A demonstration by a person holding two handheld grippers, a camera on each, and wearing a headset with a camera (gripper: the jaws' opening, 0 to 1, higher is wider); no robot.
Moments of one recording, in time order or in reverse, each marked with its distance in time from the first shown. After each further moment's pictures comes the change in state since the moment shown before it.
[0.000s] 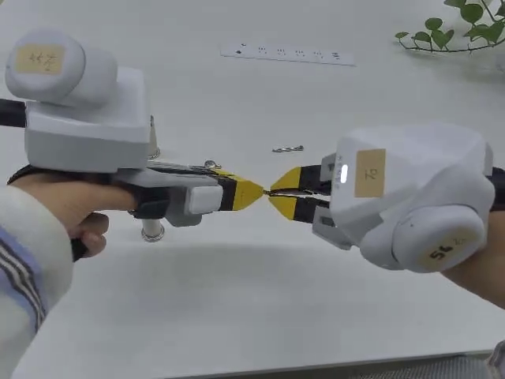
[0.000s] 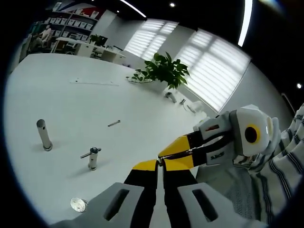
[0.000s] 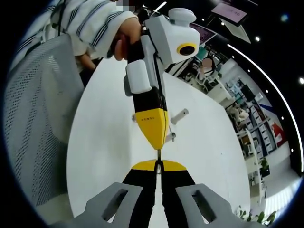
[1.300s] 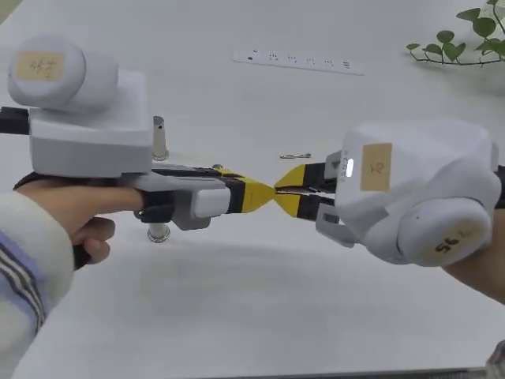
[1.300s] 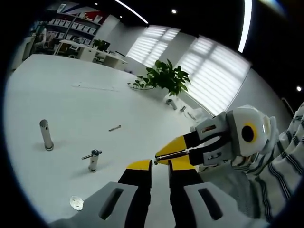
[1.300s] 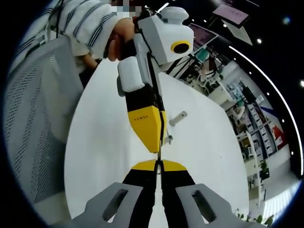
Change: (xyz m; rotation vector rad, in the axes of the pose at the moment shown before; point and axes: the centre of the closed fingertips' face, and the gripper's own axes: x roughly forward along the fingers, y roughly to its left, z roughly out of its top) left arm -0.004 -0.003 0.008 -0.019 -0.067 0.007; right arm 0.001 -0.009 0.004 -0.020 -0.010 0.010
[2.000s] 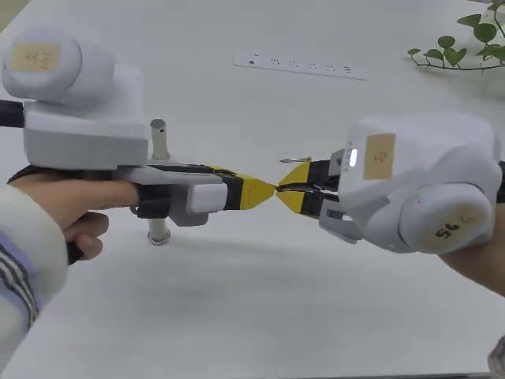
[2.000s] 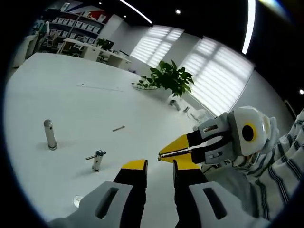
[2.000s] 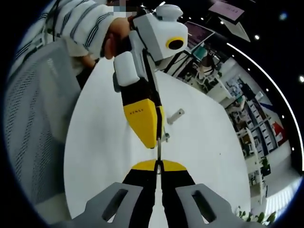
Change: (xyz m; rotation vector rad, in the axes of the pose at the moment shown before) left arm -0.001 -0.002 0.001 -0.018 0.000 0.028; right arm -0.001 -0.005 -0.002 0.028 0.010 0.000
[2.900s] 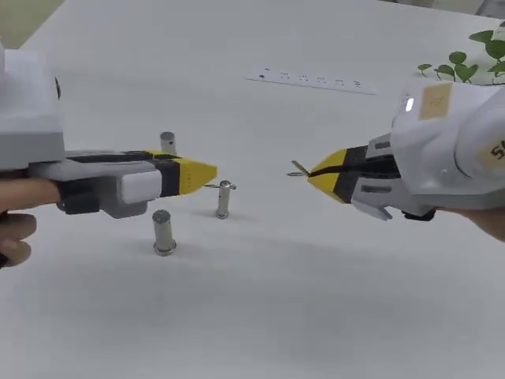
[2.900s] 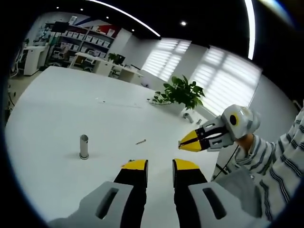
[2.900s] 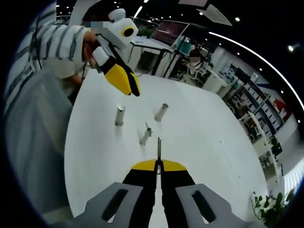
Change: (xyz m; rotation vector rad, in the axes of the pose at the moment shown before) left arm -0.051 0.036 0.031 0.026 -0.125 0.128; right arm -0.008 -0.033 -0.014 0.200 -0.043 0.024
